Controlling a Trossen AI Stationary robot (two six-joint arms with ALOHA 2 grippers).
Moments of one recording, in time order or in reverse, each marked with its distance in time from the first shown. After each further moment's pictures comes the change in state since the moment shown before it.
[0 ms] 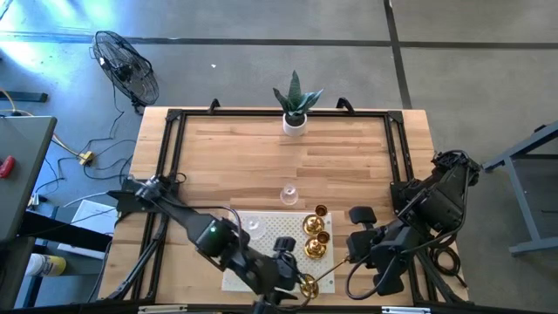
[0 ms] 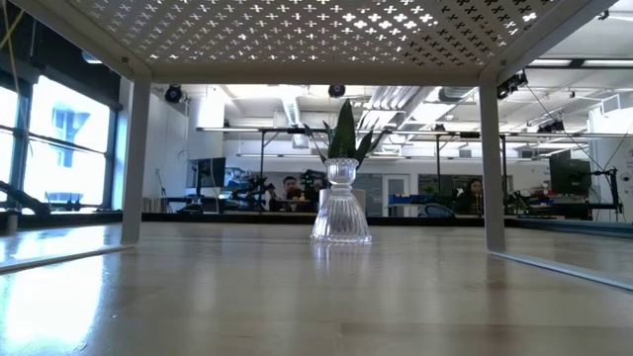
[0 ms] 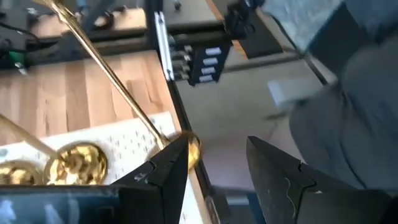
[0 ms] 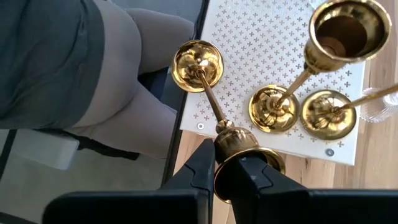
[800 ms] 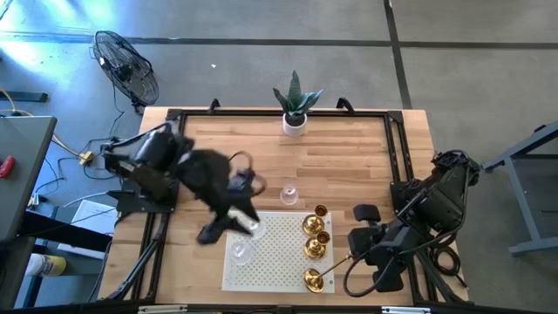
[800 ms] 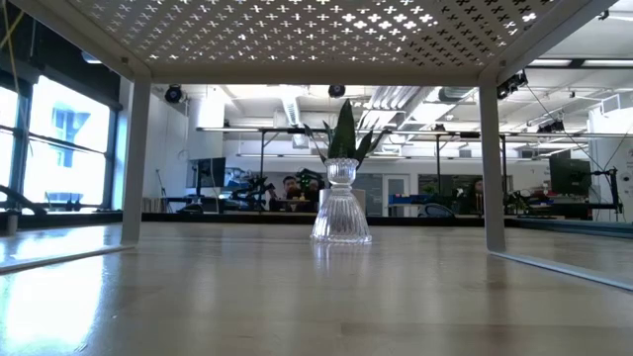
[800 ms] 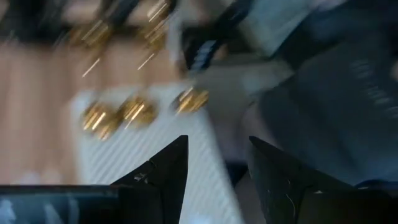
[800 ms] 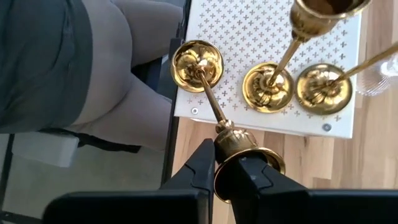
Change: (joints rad) left arm 0.243 -0.354 0.002 -0.365 0.330 0.030; right arm 0.002 0.000 0.000 -0.061 -0.007 0.077
